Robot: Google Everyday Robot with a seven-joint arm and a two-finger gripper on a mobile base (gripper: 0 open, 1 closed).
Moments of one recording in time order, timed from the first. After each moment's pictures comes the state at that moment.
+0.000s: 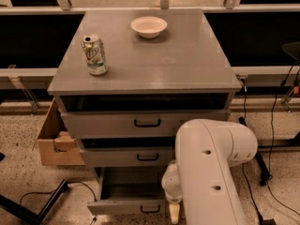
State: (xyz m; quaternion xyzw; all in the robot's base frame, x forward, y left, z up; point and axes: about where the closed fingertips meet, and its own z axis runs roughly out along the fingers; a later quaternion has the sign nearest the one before) arm 0.494 -0.127 0.189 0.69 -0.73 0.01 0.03
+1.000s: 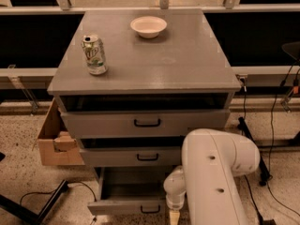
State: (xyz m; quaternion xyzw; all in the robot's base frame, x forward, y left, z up) arm 0.458 -0.123 0.147 0.68 -0.73 -0.06 0.04
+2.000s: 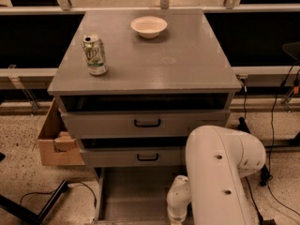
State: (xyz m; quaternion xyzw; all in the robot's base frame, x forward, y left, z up) arm 0.414 -0.121 0.164 0.69 -0.72 -0.06 0.03
